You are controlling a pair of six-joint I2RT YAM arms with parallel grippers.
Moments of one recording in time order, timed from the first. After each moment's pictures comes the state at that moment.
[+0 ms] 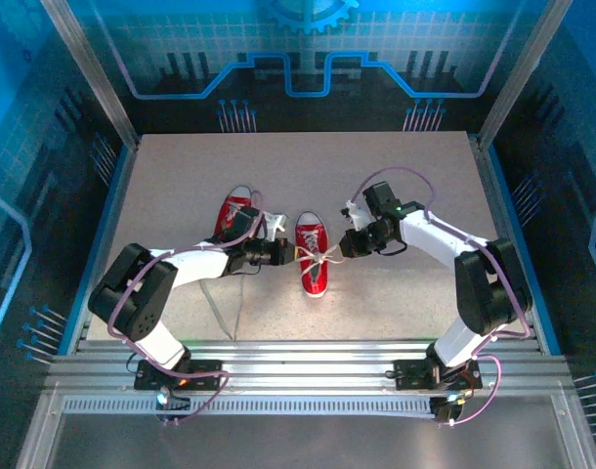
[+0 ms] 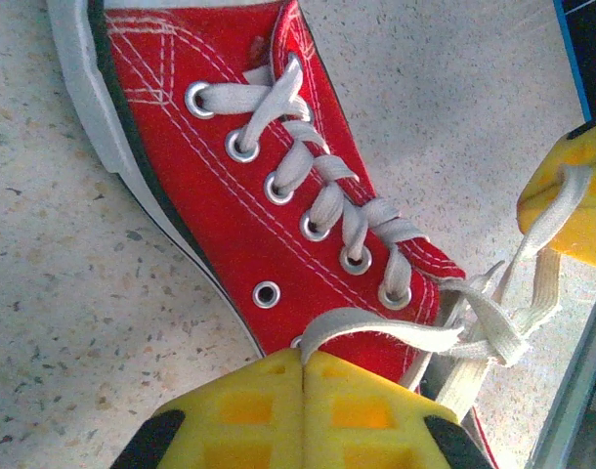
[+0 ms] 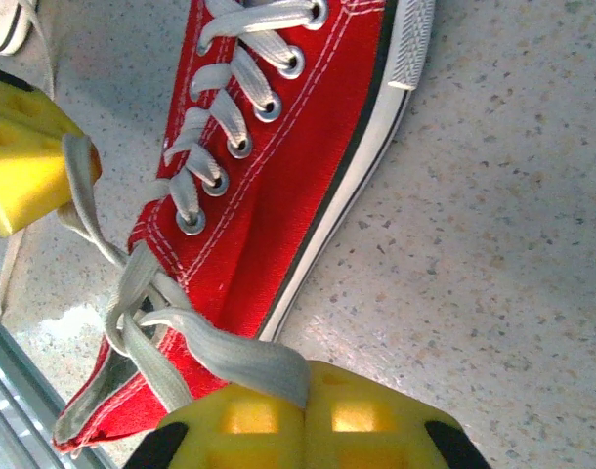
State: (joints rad) left arm -0.46 1.62 0.74 0.11 0.50 -0.48; right arm 0.38 1.63 1.05 -0.62 -0.49 0.11
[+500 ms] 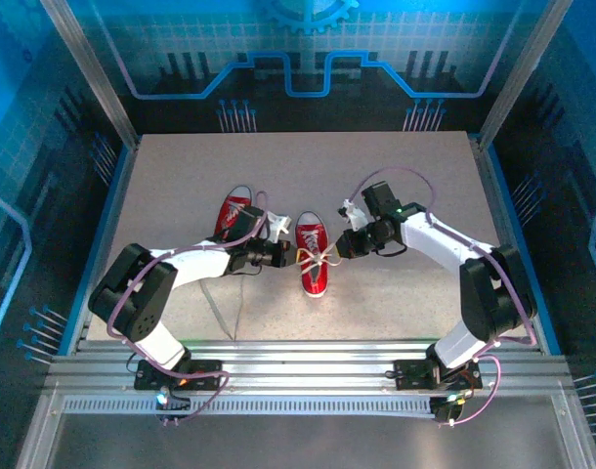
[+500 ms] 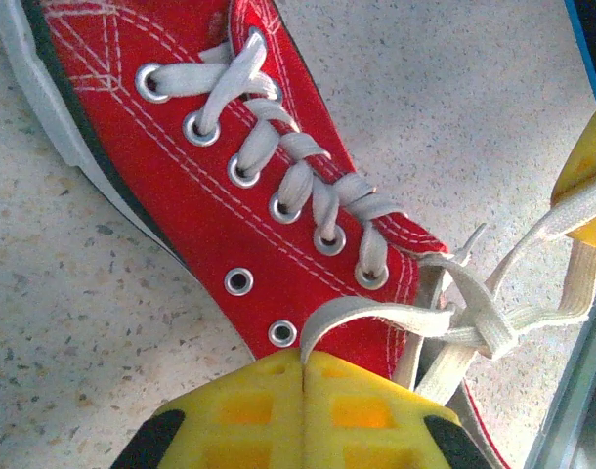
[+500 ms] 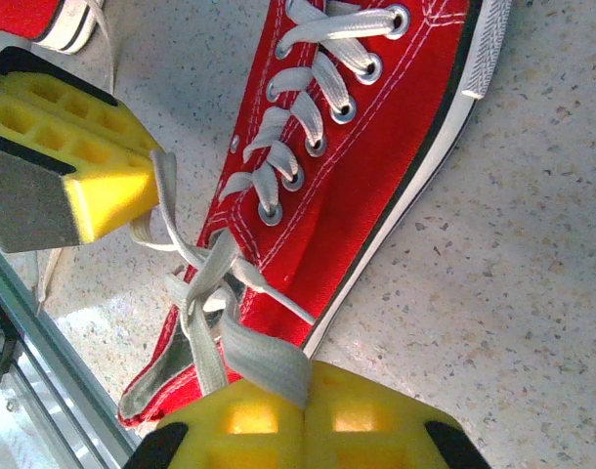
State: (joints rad) left arm -0.48 1.62 0.76 0.06 0.51 -0.41; right arm 0.40 1.59 1.05 -0.62 -0.53 0.12
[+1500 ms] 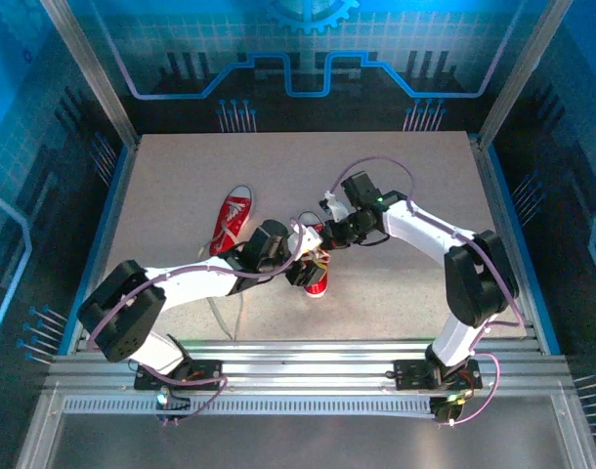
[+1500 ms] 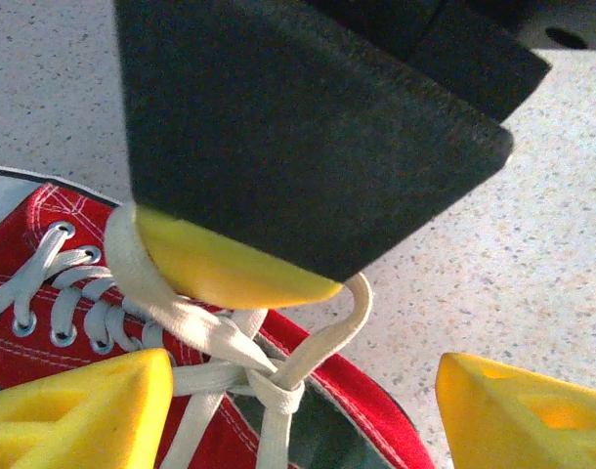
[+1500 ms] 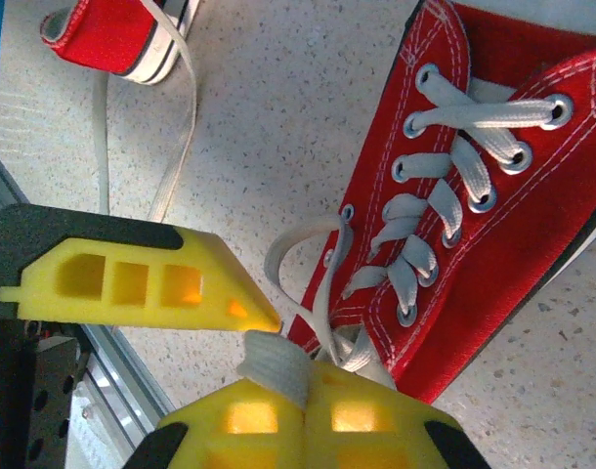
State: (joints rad) left arm -0.71 1.52 0.73 0.18 0.26 0.02; right arm 0.48 1.71 1.22 -0.65 -0.58 0.21
